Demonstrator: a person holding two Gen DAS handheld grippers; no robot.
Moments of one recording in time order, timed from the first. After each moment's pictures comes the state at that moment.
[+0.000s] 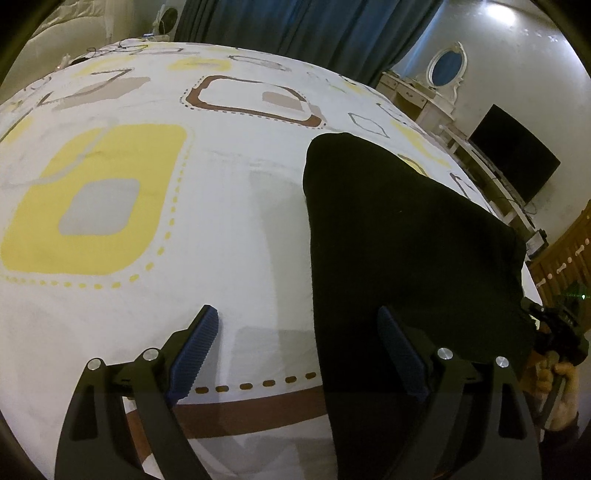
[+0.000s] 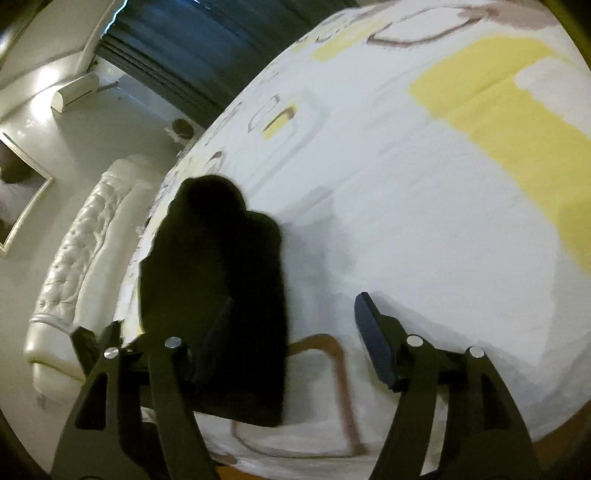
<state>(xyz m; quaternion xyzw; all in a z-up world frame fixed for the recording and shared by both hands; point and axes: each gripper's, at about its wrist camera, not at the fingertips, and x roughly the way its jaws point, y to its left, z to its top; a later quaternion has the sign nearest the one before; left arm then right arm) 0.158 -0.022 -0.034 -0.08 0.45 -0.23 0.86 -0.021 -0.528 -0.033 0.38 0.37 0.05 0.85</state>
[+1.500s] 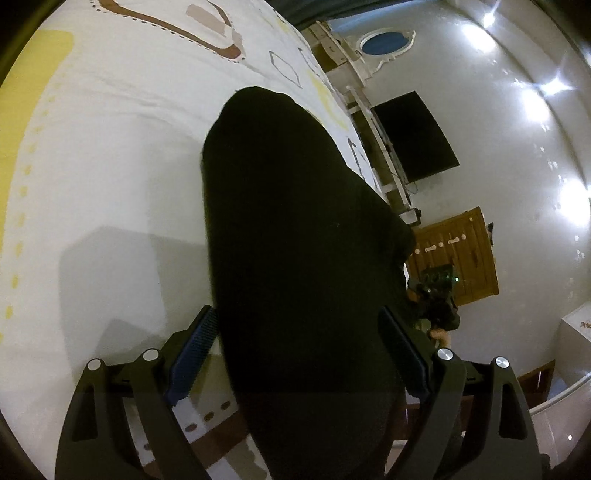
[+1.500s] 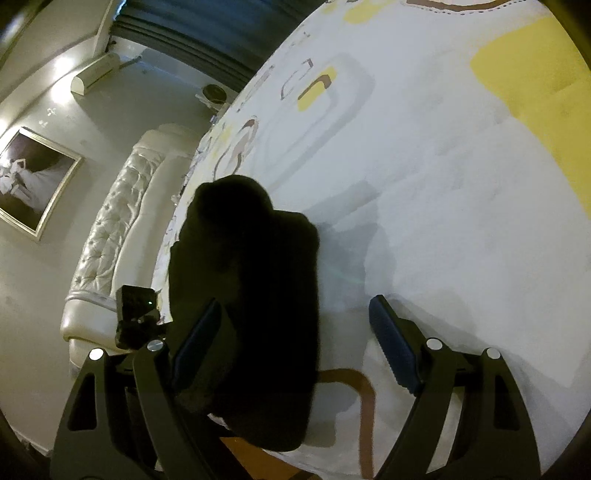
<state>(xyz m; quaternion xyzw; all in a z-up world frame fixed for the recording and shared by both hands) 0.213 -0.025 -0.055 -0.23 0.54 -0.47 0.66 0.038 -0.538 -0.035 0.39 0.42 0.16 0.80</state>
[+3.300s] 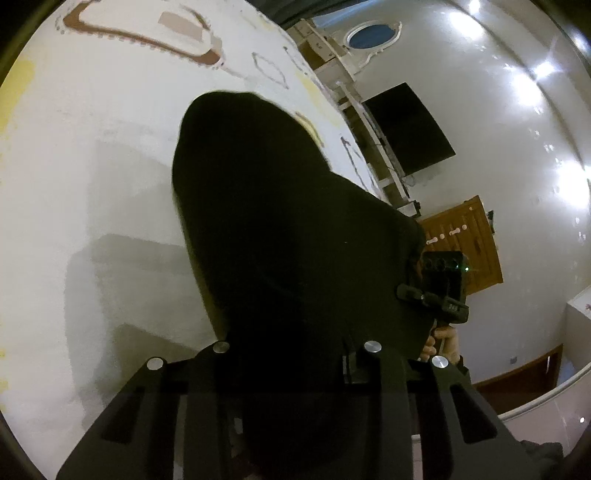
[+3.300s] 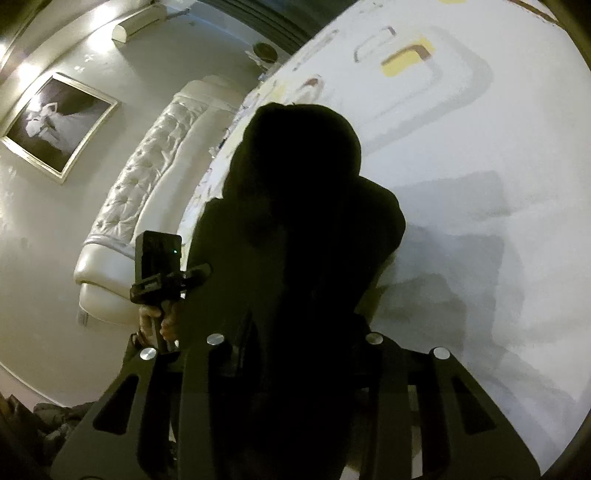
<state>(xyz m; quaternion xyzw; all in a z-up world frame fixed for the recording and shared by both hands) 0.219 -0.036 -0.043 -0.21 0.53 -0.48 0.67 0.070 -0.476 -0.016 0.33 0.44 0.27 0.79</state>
